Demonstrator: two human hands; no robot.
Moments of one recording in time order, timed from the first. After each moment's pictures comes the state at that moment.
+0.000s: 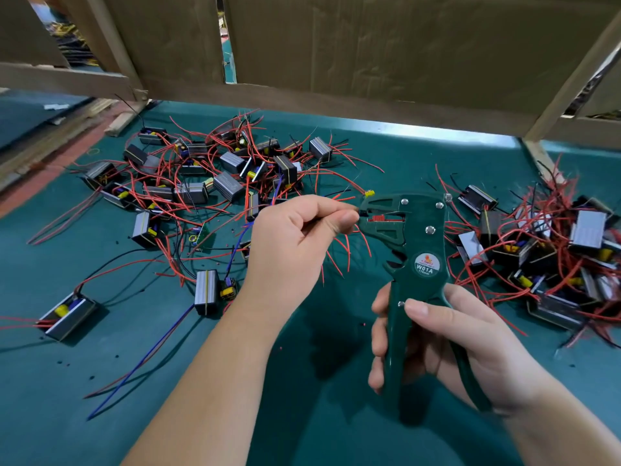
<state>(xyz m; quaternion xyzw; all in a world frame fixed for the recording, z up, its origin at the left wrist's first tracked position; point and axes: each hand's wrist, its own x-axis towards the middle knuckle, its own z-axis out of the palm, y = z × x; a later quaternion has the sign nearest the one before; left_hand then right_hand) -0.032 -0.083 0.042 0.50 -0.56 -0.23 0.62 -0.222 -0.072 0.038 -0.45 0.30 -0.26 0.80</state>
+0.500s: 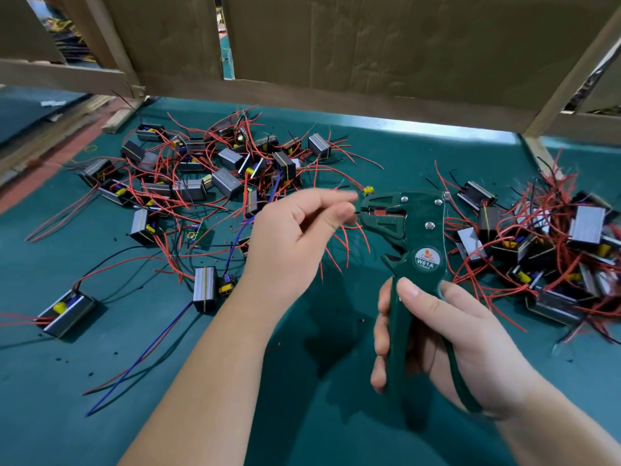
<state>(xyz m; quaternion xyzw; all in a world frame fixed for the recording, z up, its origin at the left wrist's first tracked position) -0.029 -0.084 0.039 0.50 -0.58 -0.24 0.60 -0.212 -0.066 0.038 -0.42 0.35 -0.30 0.78</state>
